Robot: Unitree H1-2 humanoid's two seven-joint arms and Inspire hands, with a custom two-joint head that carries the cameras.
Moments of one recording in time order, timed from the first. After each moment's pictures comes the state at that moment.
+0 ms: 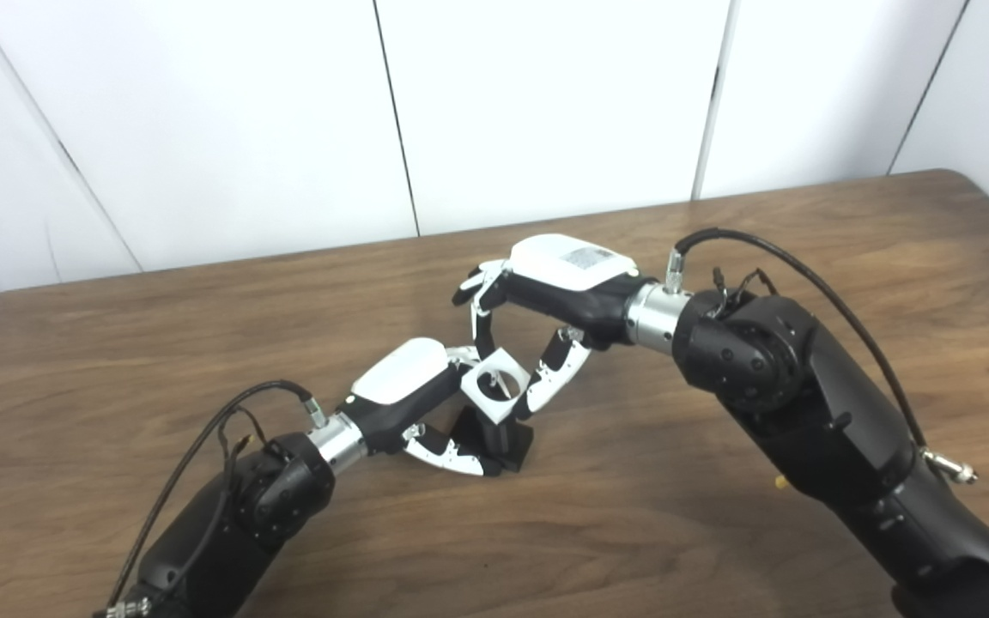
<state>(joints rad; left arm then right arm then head) -0.51 0.38 -0.59 0.36 0.47 -0.41 -0.13 -0.59 -0.37 0.42 -0.28 -0.65 0.22 0.69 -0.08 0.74</state>
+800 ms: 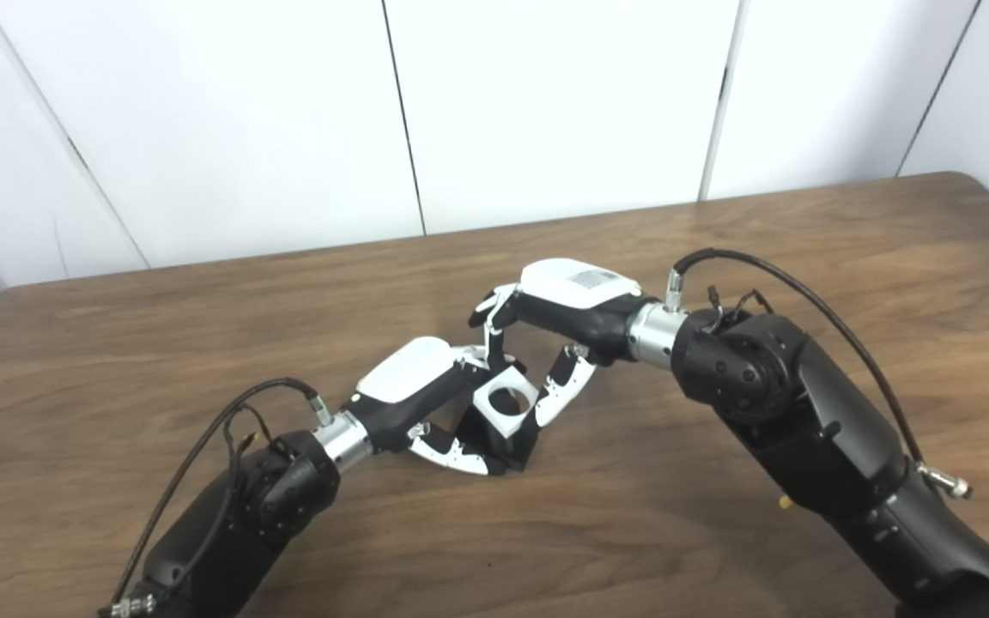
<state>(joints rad) -0.51 0.38 -0.59 0.35 0.47 -0.40 -0.14 -0.57 -0.35 0.43 -0.19 -0.65 0.19 0.67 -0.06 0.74</state>
